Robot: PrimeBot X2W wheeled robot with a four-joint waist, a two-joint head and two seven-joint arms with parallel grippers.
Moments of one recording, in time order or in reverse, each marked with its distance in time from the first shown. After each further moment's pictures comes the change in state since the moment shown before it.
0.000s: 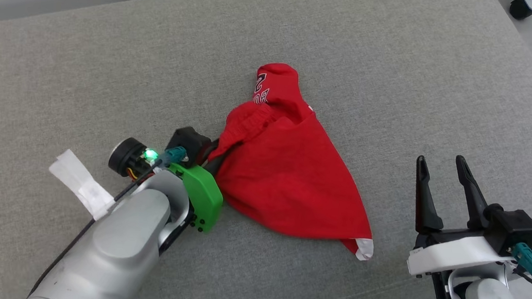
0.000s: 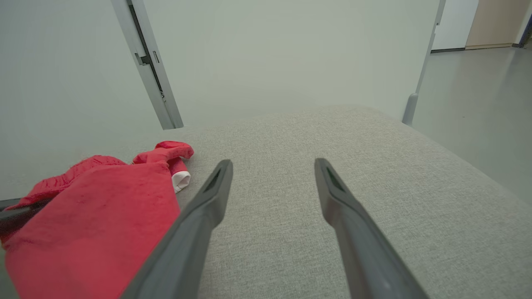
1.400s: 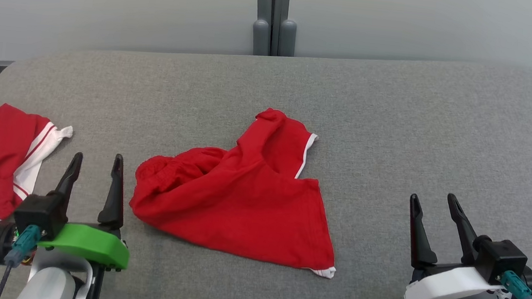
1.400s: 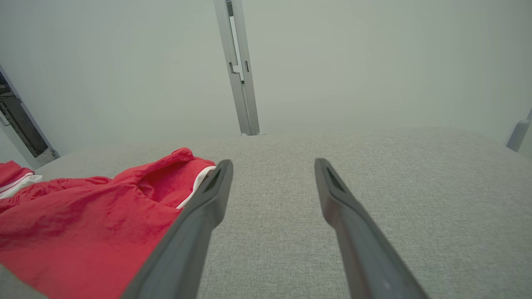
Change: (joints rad) left arm 0.517 0.139 0.524 -0.573 0.019 0.210 -0.086; right arm 0.092 -0.011 0.012 0.038 0.003 0.000 0.000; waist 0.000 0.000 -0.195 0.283
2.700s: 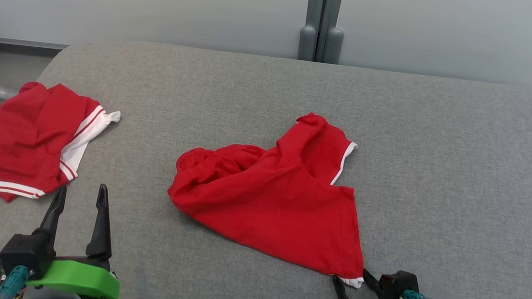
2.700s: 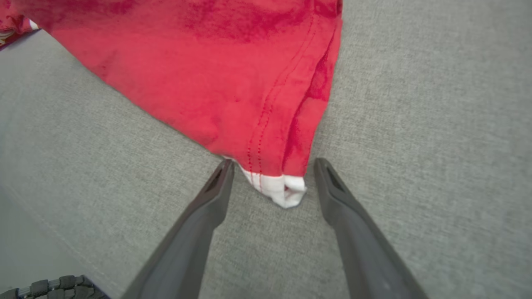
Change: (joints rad) left arm 0.168 -0.185 0.311 -0.074 0.246 -0.165 0.000; right arm -0.126 -0.013 0.377 0.529 0.119 0.000 0.039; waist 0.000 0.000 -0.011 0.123
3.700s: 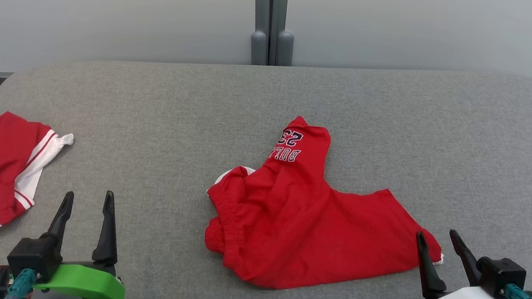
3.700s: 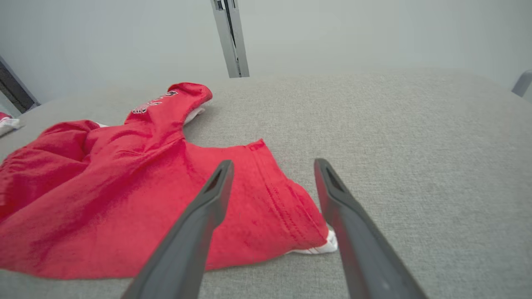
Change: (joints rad) left arm 0.003 -0.034 0.022 0.028 0.029 -0.028 0.000; right arm 0.127 -0.126 -0.283 -0.329 0.021 0.000 -0.038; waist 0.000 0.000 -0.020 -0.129
